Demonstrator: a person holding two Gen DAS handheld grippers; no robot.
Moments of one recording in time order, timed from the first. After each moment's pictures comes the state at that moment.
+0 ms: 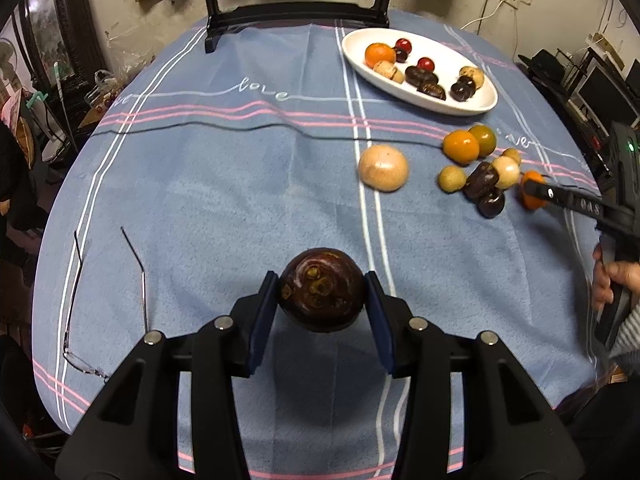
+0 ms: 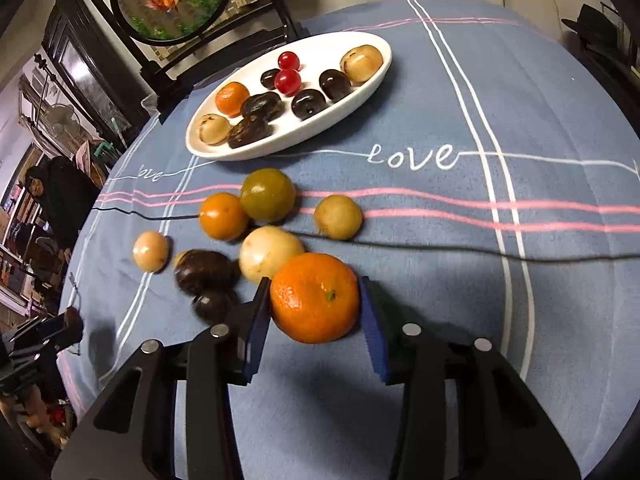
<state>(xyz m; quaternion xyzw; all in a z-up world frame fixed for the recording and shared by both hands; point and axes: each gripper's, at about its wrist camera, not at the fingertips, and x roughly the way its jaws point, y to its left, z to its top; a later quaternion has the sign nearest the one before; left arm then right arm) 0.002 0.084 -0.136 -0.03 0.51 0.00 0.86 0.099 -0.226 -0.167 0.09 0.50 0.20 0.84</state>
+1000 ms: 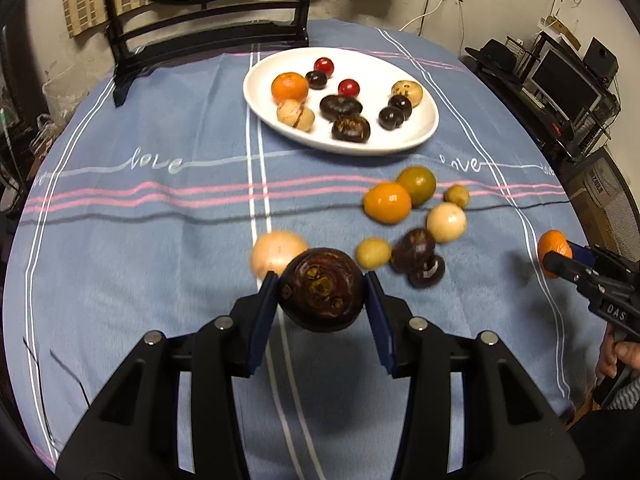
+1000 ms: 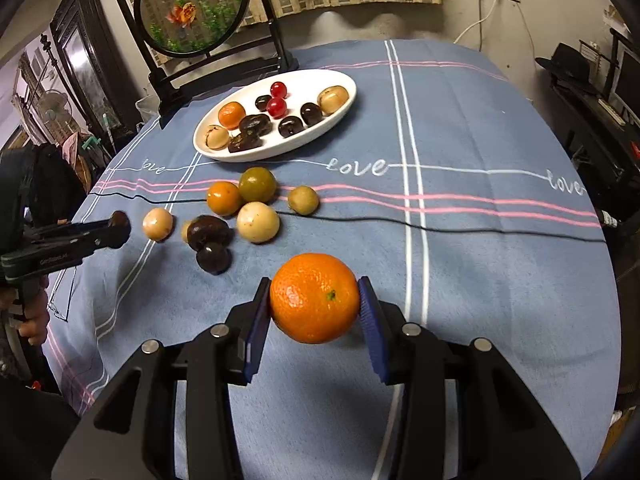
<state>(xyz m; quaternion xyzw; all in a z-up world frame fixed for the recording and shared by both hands) 0.086 0.022 -0.130 -0.01 0.50 -0.09 0.86 0.054 -0.255 -0.129 0.05 0.46 0.16 0.87</state>
